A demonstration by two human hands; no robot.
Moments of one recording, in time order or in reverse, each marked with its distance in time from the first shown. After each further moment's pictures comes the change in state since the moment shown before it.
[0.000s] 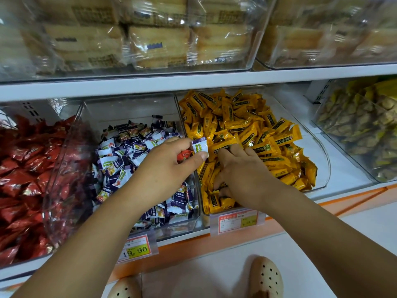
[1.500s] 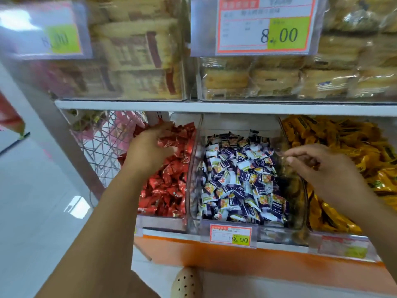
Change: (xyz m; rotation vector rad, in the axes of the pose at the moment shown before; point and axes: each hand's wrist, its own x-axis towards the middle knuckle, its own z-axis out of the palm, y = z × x) left_hand -0.073 -0.114 -0.163 0.061 0.465 -0.405; right_hand 0.025 -0.044 -0.039 0.817 0.426 0.069
